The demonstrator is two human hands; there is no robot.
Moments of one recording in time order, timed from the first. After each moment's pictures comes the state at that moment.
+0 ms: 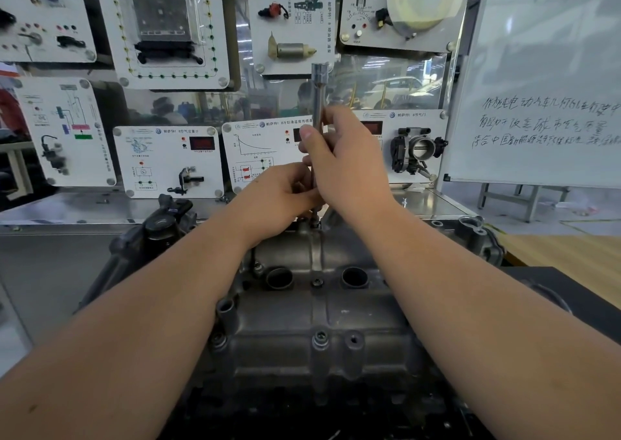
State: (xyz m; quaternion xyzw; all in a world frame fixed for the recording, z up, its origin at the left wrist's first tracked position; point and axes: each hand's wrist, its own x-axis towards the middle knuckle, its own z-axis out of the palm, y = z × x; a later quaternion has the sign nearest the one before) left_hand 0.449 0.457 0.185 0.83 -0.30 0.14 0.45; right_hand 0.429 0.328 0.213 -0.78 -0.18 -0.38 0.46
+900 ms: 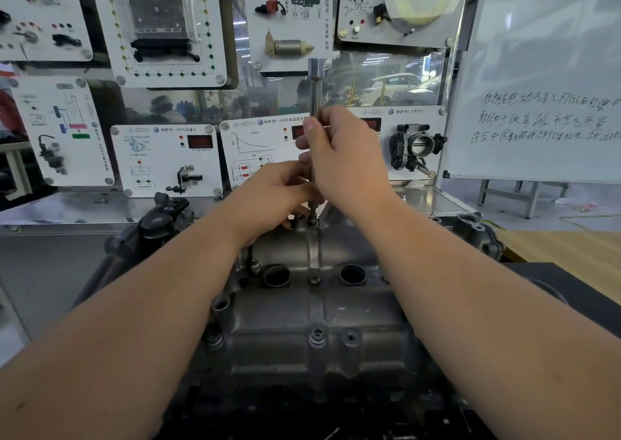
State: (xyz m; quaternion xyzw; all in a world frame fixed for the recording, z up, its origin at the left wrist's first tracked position) left_hand 0.454 0.458 0.183 0.83 -0.25 0.11 0.49; right_hand 0.431 0.328 0.217 -0.79 -0.16 -0.37 0.46
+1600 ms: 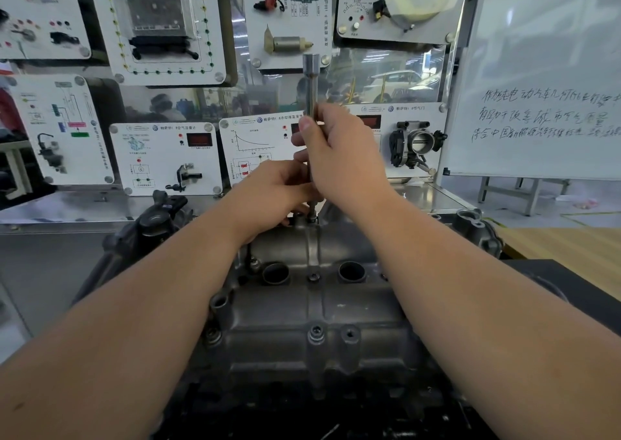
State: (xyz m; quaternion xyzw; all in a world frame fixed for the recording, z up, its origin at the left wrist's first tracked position) left_hand 0.450 0.456 0.184 0.83 -0.24 0.11 0.49; right_hand 0.432 0.327 0.217 -0.80 -0.18 -0.36 0.45
